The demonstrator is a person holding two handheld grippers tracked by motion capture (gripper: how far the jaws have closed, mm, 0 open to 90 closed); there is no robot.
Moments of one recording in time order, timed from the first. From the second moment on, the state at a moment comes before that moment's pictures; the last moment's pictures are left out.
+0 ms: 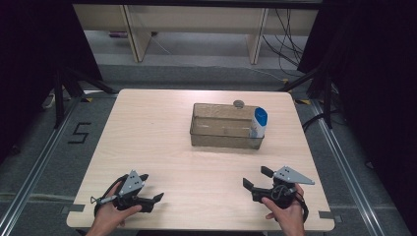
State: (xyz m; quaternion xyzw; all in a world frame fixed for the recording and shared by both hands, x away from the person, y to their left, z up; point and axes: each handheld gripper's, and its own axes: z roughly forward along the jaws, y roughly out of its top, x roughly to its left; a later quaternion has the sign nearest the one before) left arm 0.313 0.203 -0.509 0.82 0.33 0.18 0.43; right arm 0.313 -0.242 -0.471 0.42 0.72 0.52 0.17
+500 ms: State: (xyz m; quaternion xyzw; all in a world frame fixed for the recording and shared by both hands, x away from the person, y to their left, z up) left arm 0.314 0.202 -0.509 0.82 0.33 0.18 0.43; right arm 0.301 -0.245 -0.472 0.43 0.72 0.52 0.15
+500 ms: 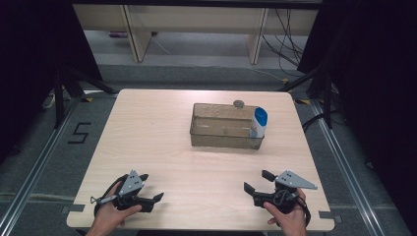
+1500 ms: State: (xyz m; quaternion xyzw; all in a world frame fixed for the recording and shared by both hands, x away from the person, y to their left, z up) left arm 0.314 0.203 -0.509 0.82 0.33 0.18 0.43; right arm 0.271 -0.259 -0.479 0.42 0.74 0.50 0.15
